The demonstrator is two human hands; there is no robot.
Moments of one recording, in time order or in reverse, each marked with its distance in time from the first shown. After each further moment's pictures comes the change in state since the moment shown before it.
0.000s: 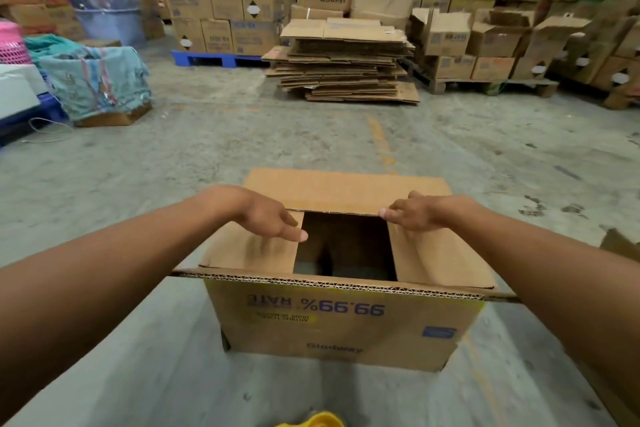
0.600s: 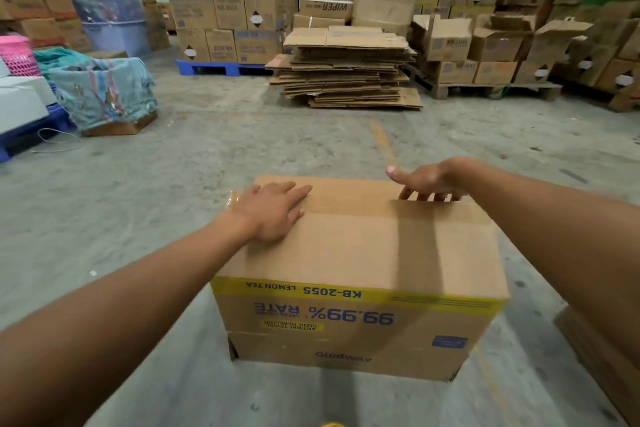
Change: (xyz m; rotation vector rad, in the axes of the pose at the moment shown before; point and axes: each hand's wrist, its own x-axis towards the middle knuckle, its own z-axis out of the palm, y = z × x) left_hand 0.029 -0.018 0.019 0.178 0.646 -0.033; right_hand -0.003 -0.001 -0.062 0.320 -0.139 0.108
